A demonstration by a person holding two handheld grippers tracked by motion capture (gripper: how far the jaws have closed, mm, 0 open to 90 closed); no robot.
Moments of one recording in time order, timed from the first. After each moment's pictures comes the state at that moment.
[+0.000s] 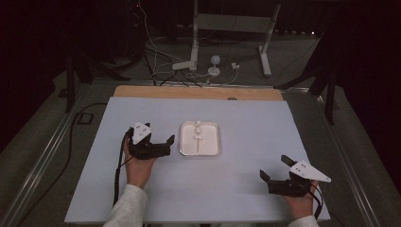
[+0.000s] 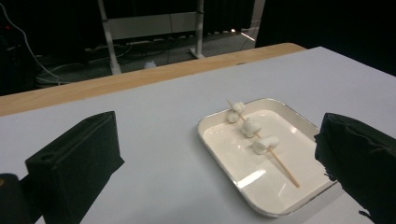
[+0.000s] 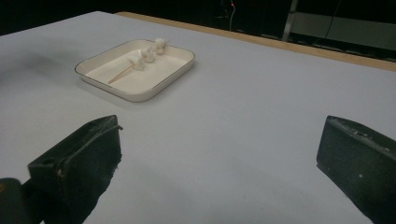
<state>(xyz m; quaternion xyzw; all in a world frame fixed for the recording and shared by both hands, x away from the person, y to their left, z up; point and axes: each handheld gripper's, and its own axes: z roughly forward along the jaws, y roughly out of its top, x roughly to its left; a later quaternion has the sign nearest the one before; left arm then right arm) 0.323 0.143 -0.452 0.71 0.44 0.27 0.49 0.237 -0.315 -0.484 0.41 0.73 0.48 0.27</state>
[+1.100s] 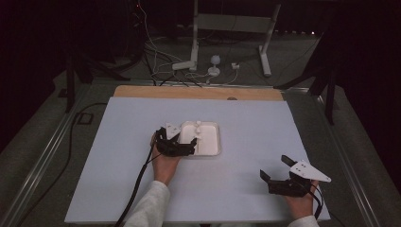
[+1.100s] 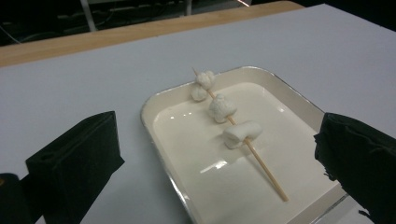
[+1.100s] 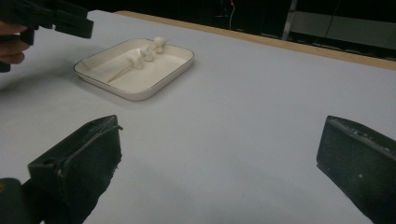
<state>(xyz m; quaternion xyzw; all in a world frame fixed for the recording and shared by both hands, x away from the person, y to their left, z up) 0.358 0.074 -0.498 0.74 0.45 0.23 0.45 0.237 -0.316 -0.484 0.41 0.73 0.48 0.27</state>
